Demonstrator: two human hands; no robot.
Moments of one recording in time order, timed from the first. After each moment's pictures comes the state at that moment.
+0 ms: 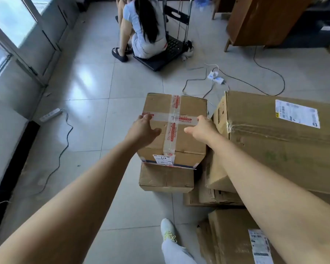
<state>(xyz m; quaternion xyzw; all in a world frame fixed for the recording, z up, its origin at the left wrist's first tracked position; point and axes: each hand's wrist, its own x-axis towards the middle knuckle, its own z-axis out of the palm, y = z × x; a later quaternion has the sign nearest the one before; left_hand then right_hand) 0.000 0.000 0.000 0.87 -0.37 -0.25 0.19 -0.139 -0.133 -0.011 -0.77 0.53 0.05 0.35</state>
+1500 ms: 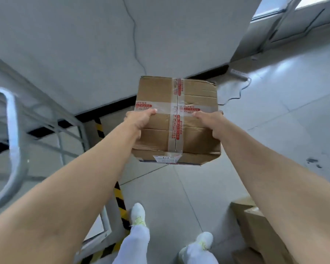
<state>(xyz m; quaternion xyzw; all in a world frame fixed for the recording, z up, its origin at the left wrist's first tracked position) 0.087 0.631 -0.108 0.66 0.49 -0.11 0.56 0.154 0.416 -0.081 -0.83 0.25 0.29 0.41</state>
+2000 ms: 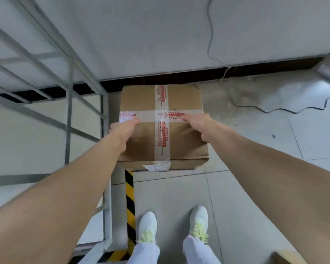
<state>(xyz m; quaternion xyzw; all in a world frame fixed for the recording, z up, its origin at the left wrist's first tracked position) 0.040 0.842 -0.383 0.52 0.65 -0.06 0.55 0.195 0.665 -0.352 -0.81 0.15 0.44 0.36</state>
